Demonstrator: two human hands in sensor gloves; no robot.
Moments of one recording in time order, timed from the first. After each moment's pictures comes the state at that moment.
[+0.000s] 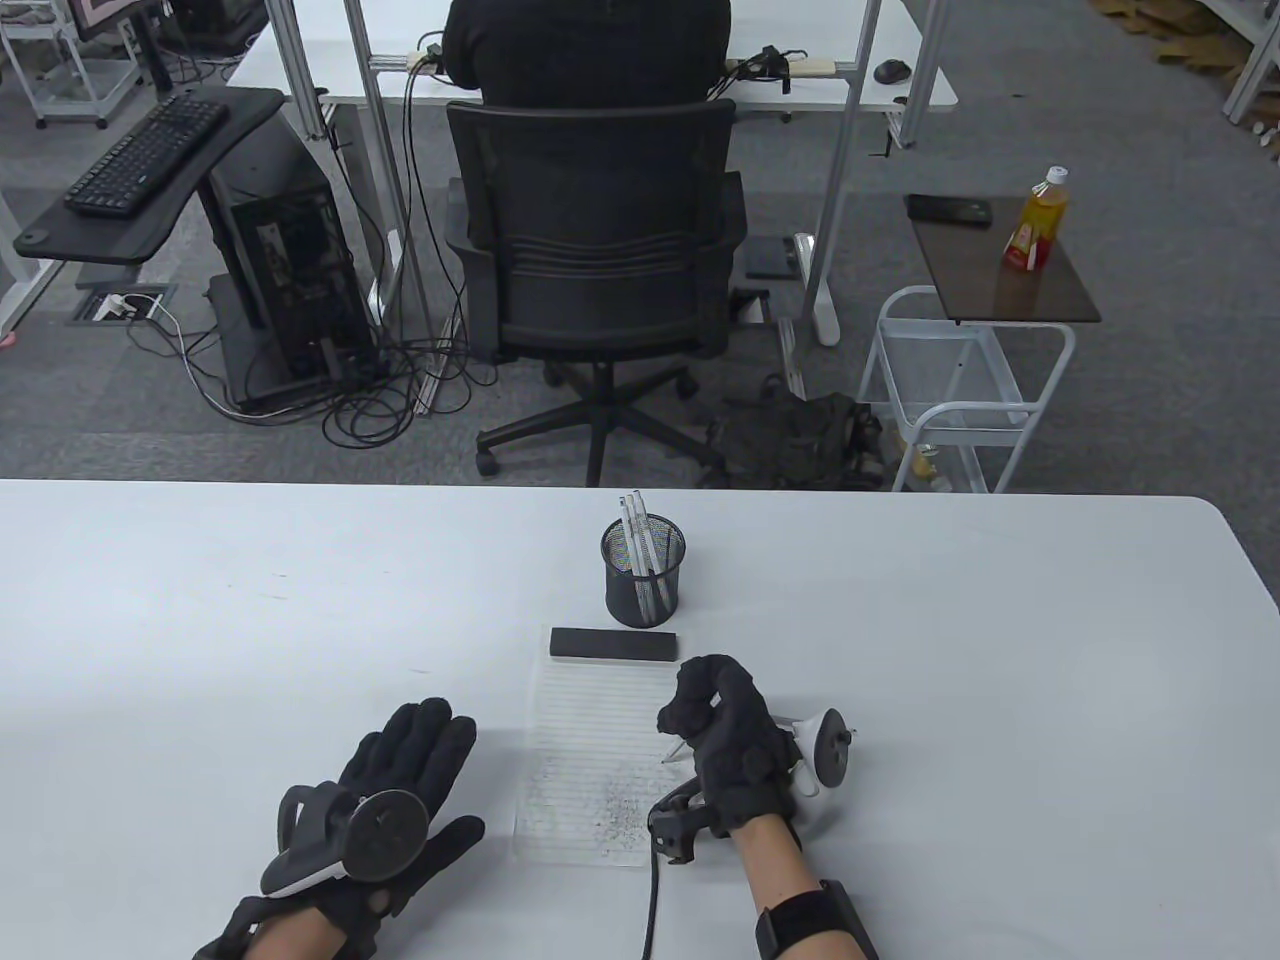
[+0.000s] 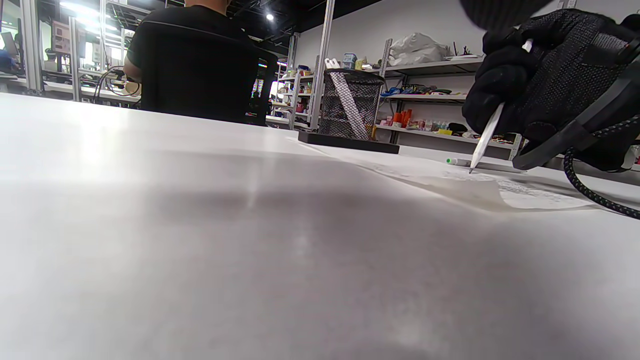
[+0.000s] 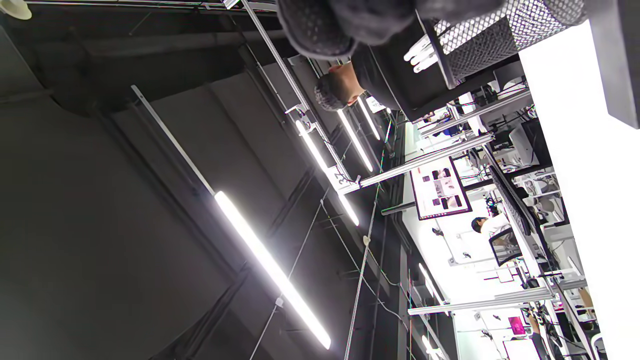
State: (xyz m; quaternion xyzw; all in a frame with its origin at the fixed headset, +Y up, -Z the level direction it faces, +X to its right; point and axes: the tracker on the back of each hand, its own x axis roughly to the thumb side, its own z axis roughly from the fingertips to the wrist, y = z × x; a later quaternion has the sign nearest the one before) left_hand -0.247 -0.759 -0.314 0.01 -0.23 0.07 0.97; right_hand 0.097 -0.799 -0.400 0.12 -0.04 0.50 0.86
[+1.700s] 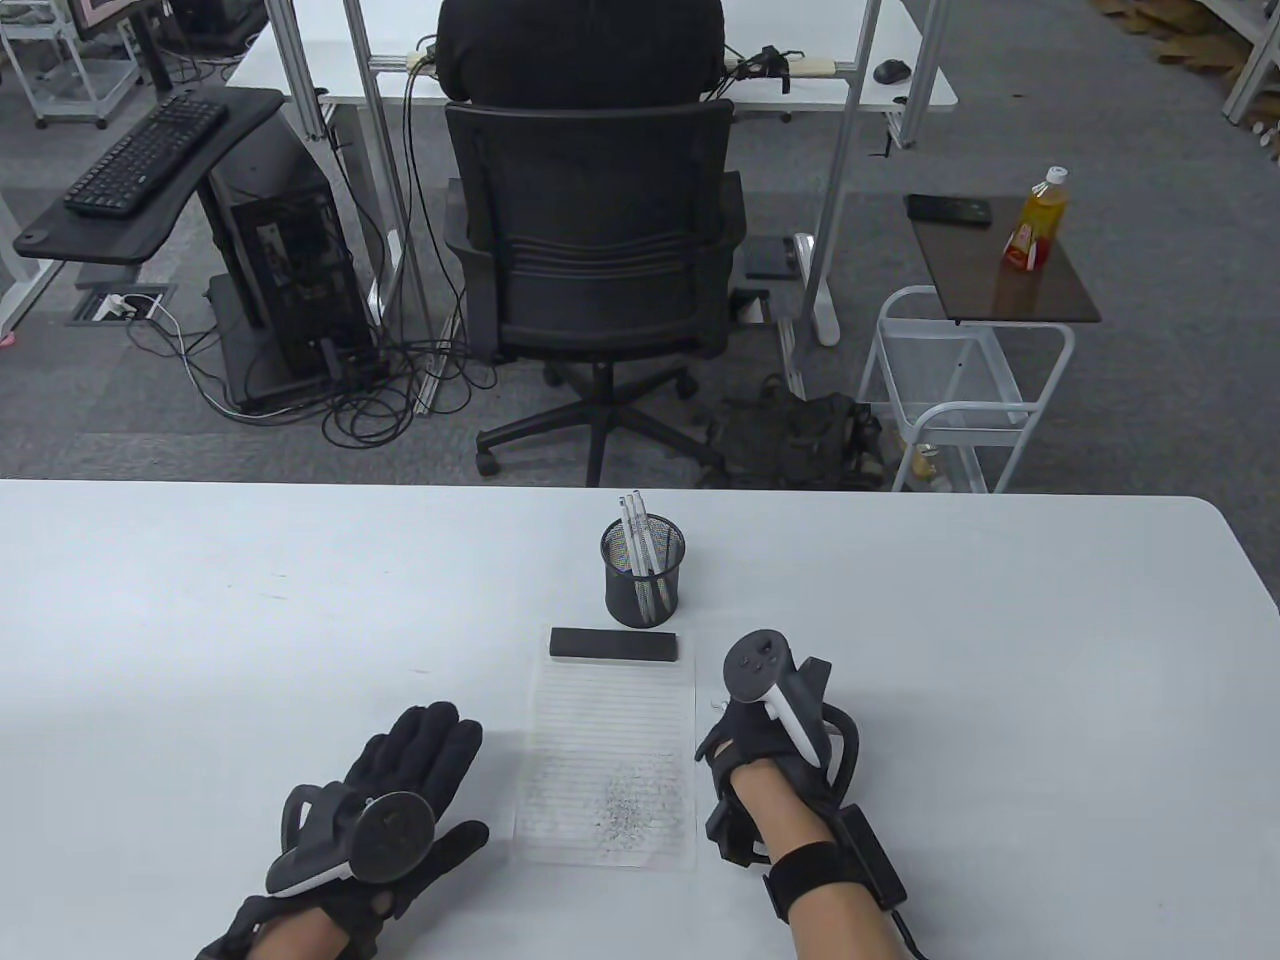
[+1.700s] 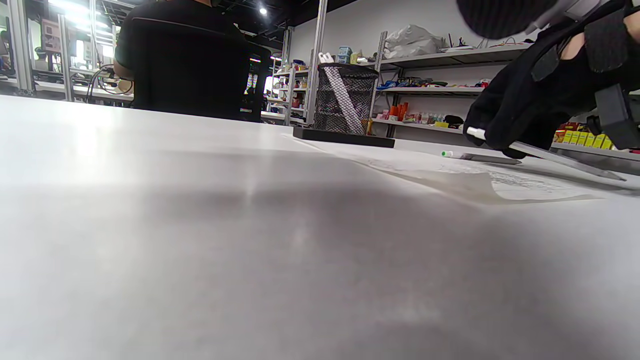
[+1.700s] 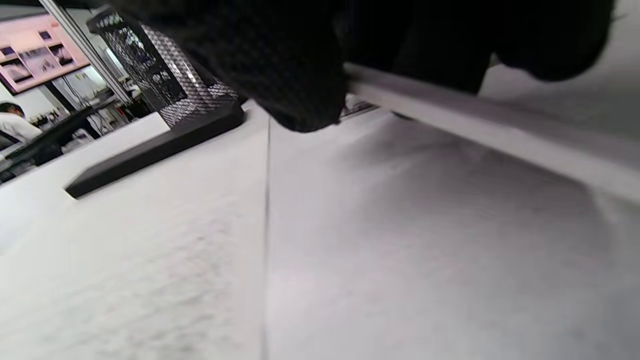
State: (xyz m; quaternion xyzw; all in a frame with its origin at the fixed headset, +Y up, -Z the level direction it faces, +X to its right) left_hand -0.241 -0.760 -0.314 0.01 -0.24 0.06 0.97; right_hand 0.106 -0.749 -0.416 -0.11 0.11 0.98 0.16
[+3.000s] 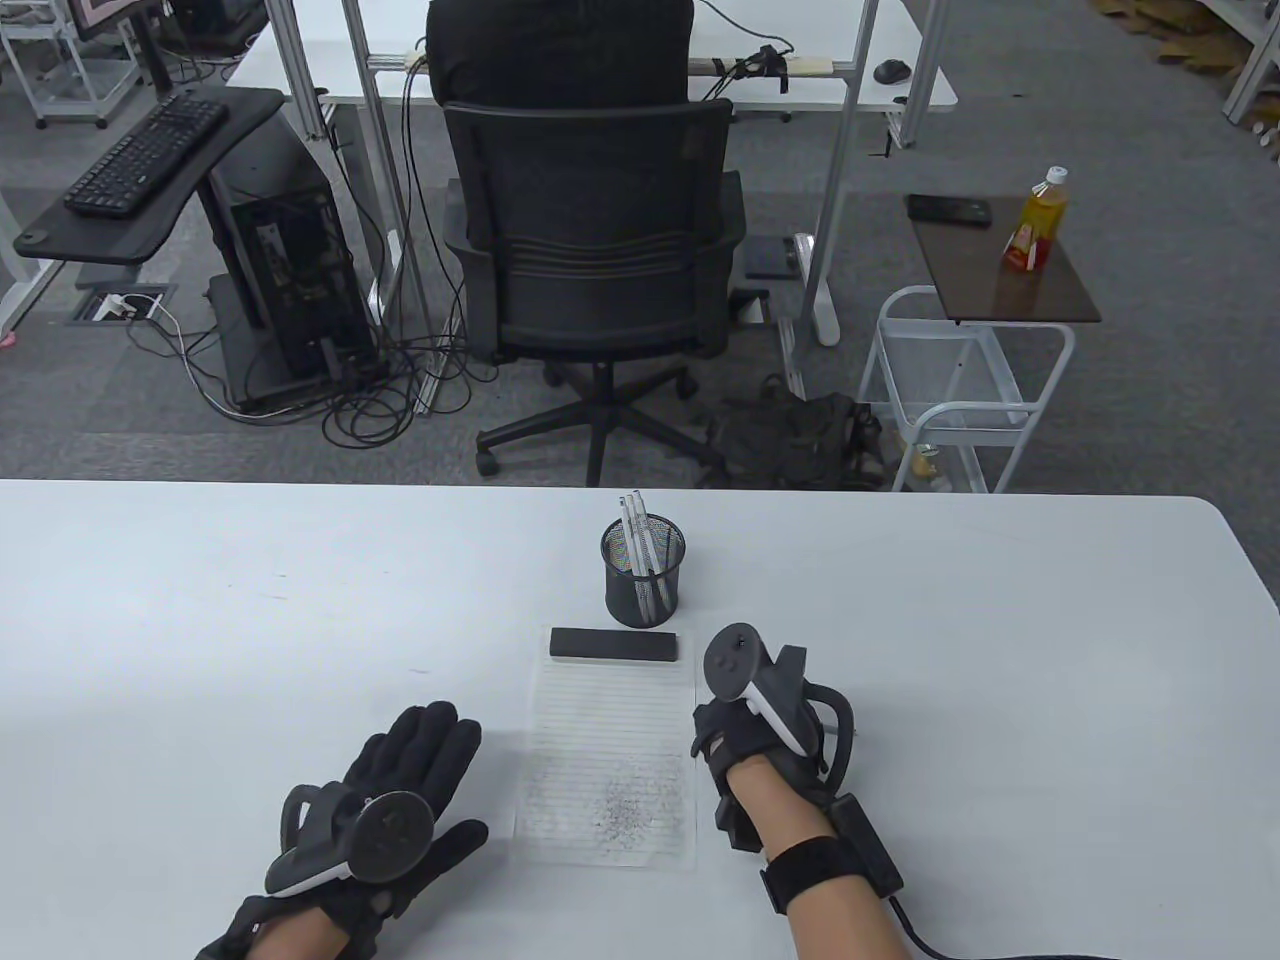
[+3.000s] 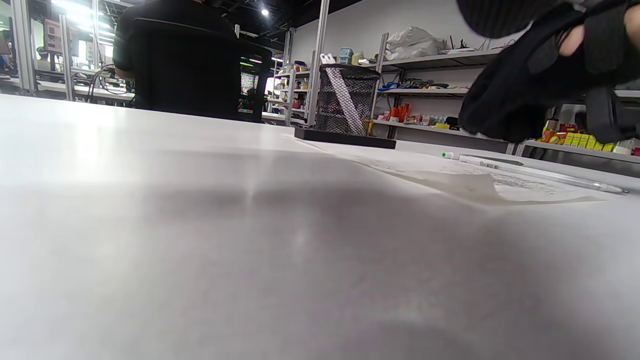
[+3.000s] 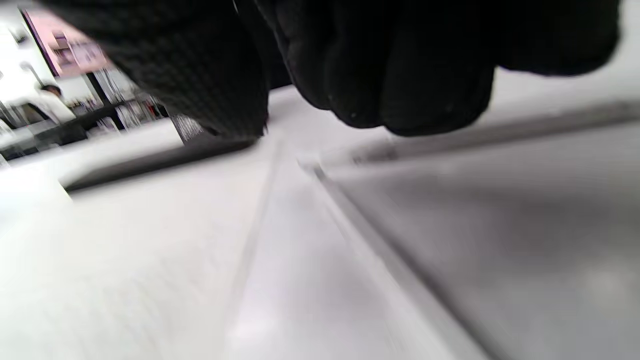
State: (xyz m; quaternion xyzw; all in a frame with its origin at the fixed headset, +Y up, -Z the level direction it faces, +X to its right) left_hand -0.243 -0.759 -0.314 0.01 -0.23 0.06 0.97; right_hand 0.102 -0.721 -0.422 -0.06 0.03 0.99 0.15
